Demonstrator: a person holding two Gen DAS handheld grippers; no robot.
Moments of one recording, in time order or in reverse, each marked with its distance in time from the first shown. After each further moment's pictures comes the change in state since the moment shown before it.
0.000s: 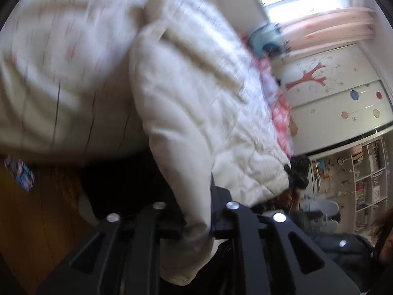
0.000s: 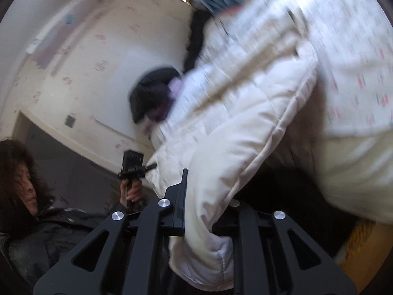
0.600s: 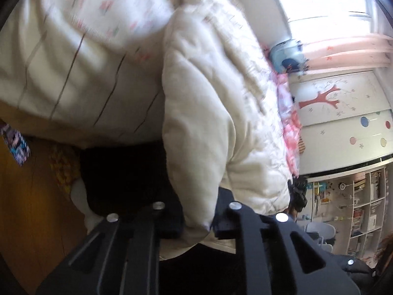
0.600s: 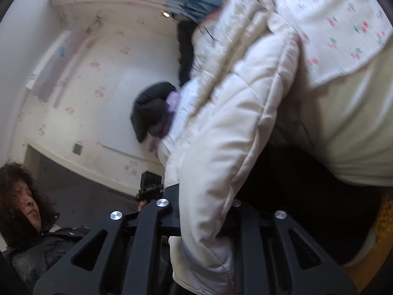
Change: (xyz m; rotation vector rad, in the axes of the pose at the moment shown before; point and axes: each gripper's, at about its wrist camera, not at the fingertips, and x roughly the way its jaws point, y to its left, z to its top) left arm 0.014 0.011 -0.020 -0.107 -0.112 0.008; right arm 0.010 -0.040 -0.029 0.128 -0.165 0.130
